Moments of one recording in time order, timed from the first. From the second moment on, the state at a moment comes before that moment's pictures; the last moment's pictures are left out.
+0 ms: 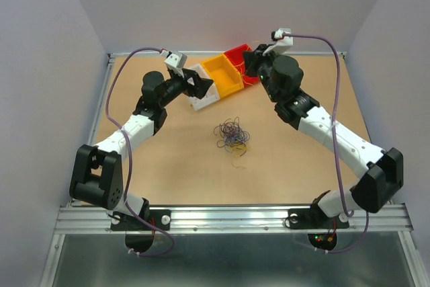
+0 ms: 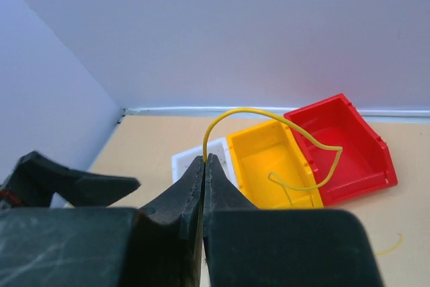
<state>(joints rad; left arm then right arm) -0.32 1.45 0.92 0.54 0.45 -0.23 0.64 1.41 1.29 0.21 0.34 0.32</state>
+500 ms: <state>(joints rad) -0.30 1.52 0.92 0.55 0.37 -0.23 0.42 1.85 1.70 0.19 0.23 0.36</state>
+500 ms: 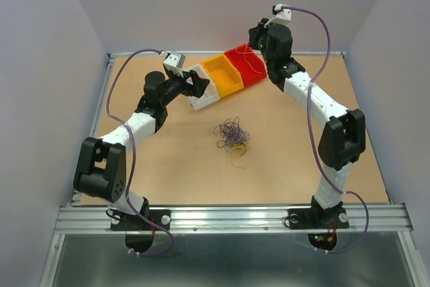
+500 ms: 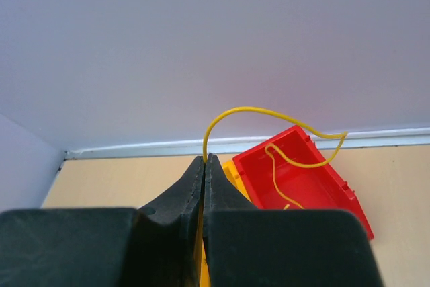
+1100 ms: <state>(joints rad) -0.29 1.52 0.93 0.55 0.41 -0.24 0.37 2.18 1.84 0.16 0.21 0.43</state>
